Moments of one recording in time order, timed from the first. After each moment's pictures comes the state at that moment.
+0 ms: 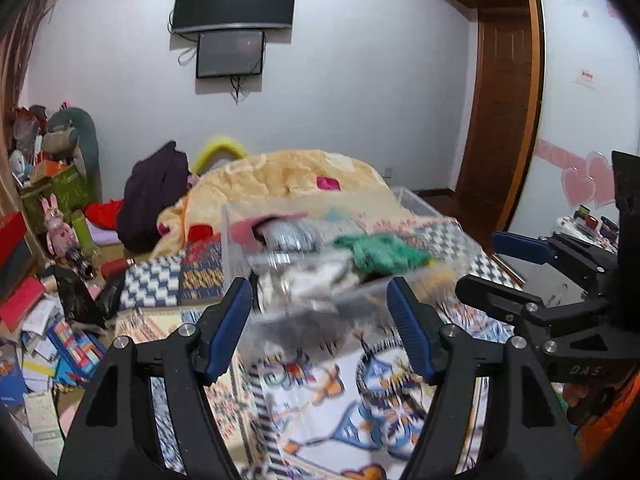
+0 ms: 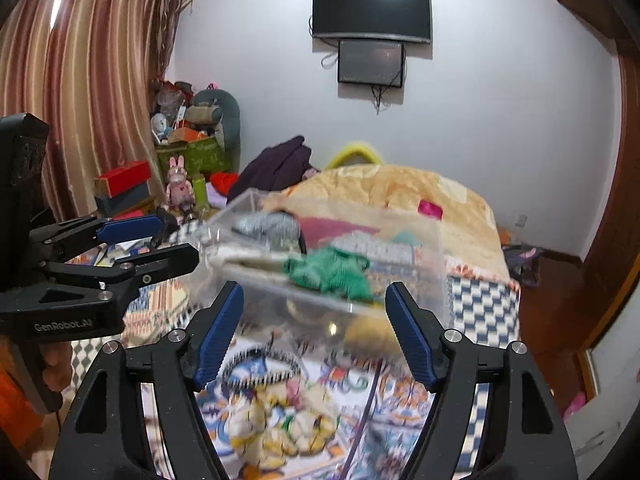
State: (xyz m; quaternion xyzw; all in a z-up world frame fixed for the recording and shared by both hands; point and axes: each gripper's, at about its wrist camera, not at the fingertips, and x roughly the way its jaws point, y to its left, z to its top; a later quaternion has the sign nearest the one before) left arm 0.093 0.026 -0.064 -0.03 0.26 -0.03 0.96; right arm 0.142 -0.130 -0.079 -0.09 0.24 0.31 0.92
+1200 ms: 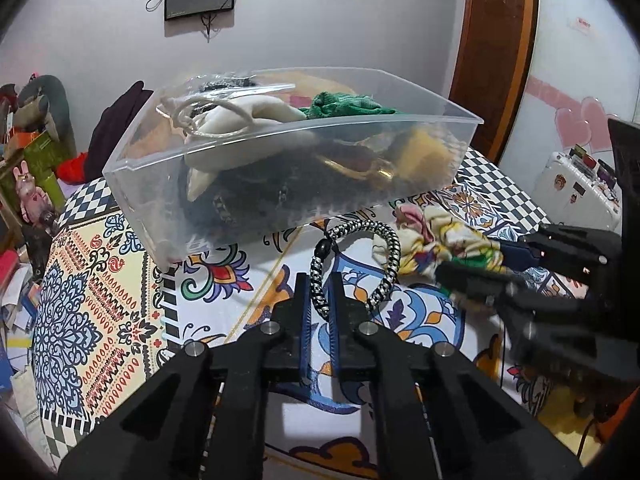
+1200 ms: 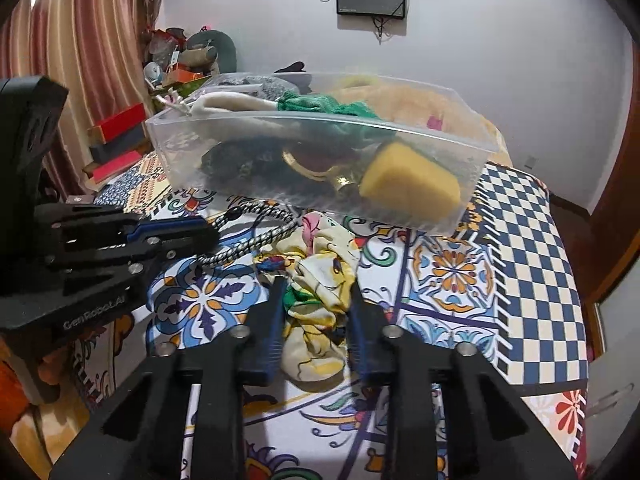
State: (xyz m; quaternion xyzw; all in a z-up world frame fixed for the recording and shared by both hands) left arm 0.120 -0.019 -0.156 -0.01 0.36 -0.06 0.93; right arm 0.135 -0.145 -0.157 -0.10 0.33 0.30 0.89
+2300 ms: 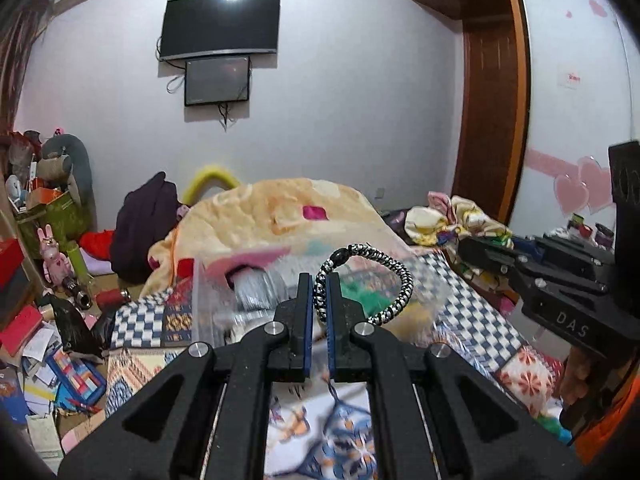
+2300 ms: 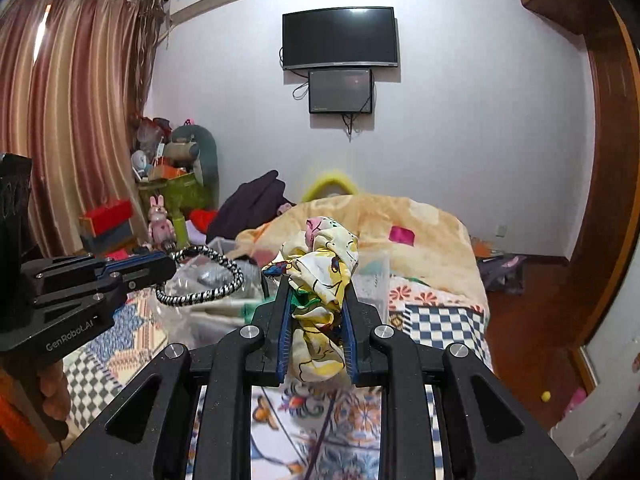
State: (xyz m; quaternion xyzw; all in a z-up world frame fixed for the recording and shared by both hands) left arm 0.113 -0.005 -0.029 -0.01 0.21 -0.03 0.98; right arm 0.152 -0.167 -0.045 -0.04 0.19 0.28 0.94
